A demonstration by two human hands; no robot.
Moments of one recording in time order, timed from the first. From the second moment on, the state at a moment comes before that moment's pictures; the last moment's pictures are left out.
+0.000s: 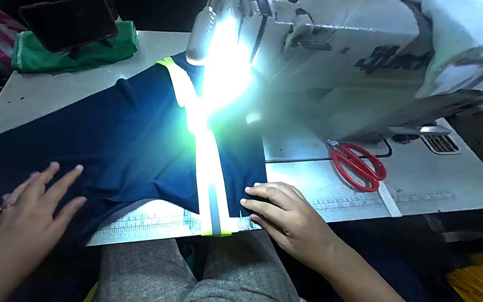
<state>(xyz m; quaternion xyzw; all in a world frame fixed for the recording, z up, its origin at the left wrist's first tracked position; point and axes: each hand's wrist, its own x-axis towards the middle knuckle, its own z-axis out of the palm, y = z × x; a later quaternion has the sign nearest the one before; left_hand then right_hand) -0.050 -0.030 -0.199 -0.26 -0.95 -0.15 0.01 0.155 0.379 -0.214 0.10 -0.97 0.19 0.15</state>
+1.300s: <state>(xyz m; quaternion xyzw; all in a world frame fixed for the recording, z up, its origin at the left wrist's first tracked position) 0.117 0.114 -0.250 -0.12 -0.57 -0.71 -0.40 0.162 0.523 -0.120 -0.18 -0.90 0.35 -0.22</state>
